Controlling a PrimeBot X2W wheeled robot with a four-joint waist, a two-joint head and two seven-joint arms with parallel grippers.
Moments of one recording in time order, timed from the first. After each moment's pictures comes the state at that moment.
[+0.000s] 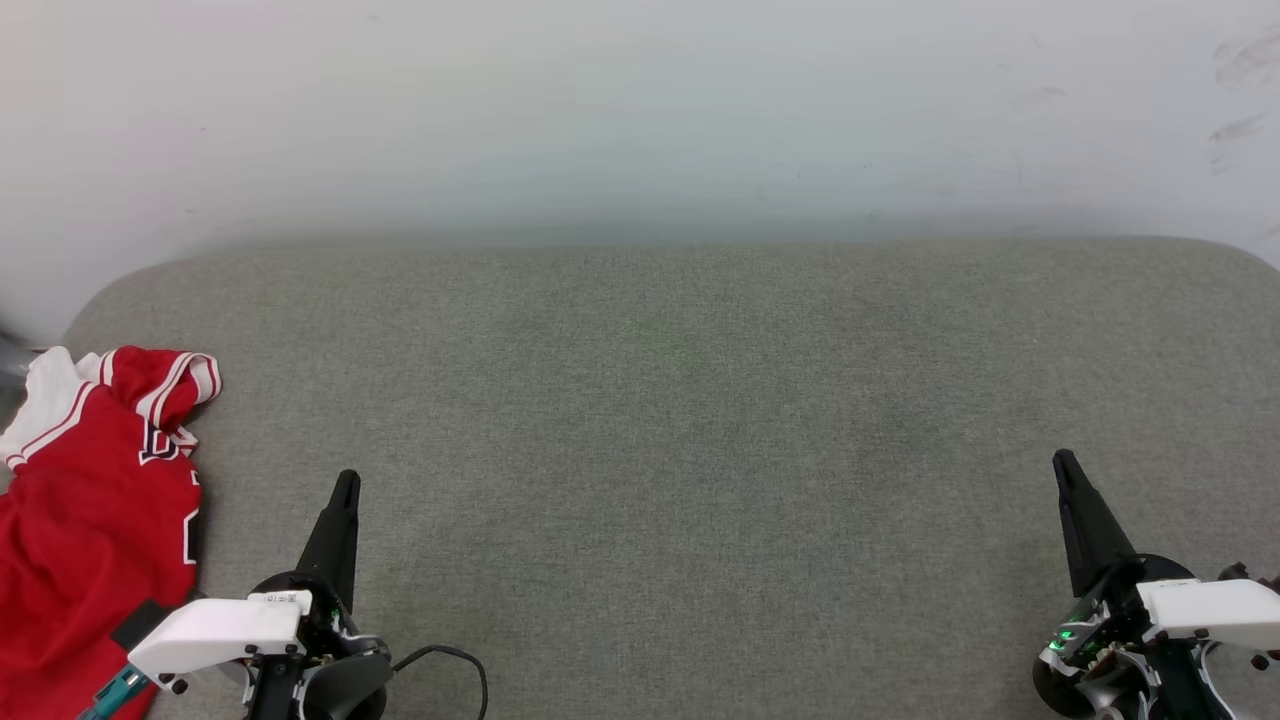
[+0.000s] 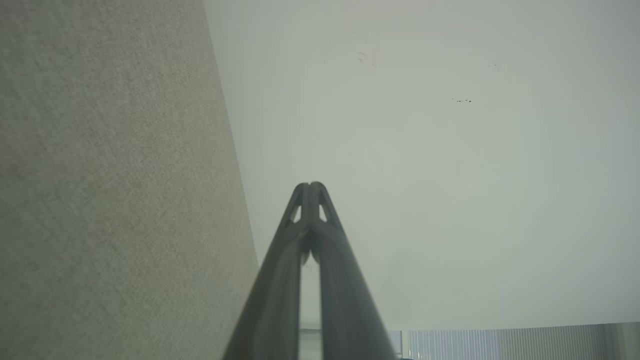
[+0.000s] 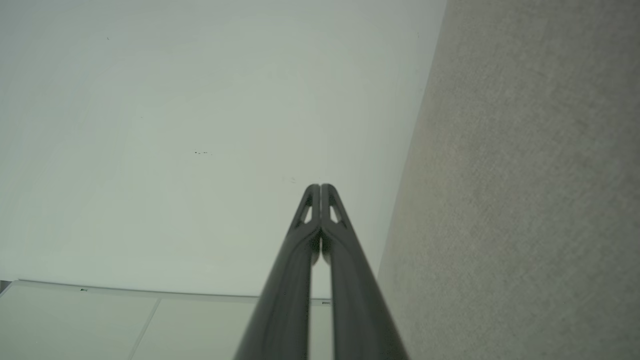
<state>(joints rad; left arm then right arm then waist) -0.11 0.05 0.11 0.25 -1.61 -0.13 0.11 -0.10 -0.05 -0.11 0.25 1.61 0.13 0.11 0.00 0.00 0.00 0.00</state>
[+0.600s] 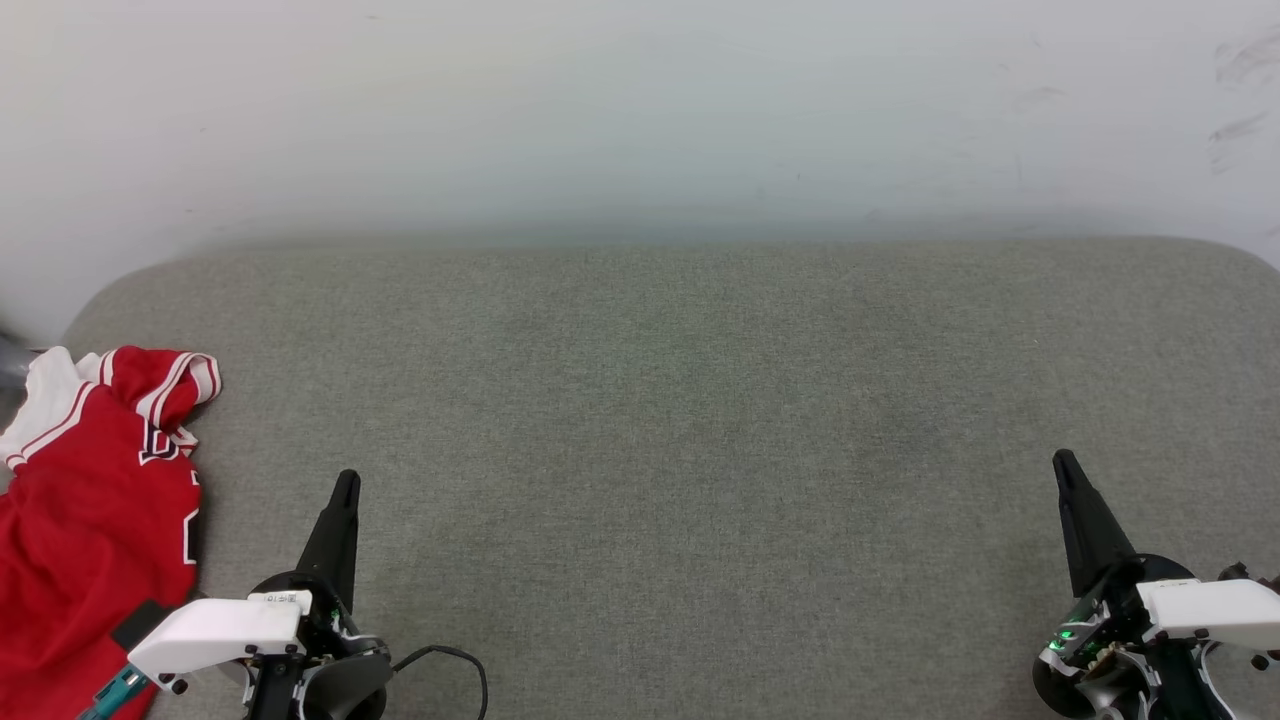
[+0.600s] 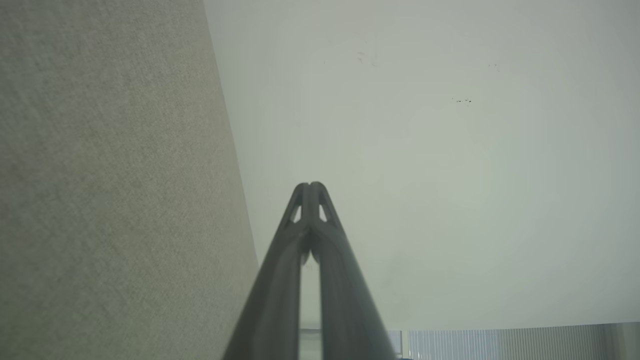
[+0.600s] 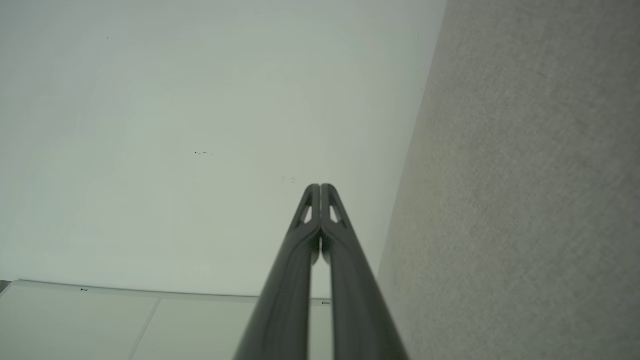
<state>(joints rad) -0.11 0.05 0.11 0.25 -1.61 -0.13 0.11 -0.10 -0.05 -0.11 0.25 1.61 0.13 0.11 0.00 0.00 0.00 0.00</state>
